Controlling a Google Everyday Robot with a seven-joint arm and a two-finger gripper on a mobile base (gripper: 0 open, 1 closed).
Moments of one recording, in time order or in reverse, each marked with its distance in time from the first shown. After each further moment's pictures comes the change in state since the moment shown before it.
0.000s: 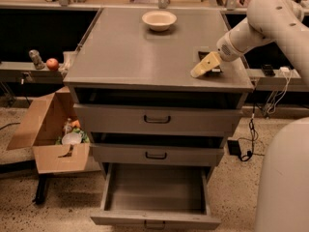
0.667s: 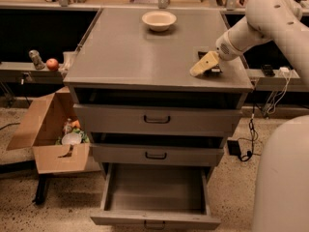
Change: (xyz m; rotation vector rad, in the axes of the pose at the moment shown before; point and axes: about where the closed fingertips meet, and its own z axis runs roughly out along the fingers) arm -0.002 0.002 0.003 -0.003 0.013 0.010
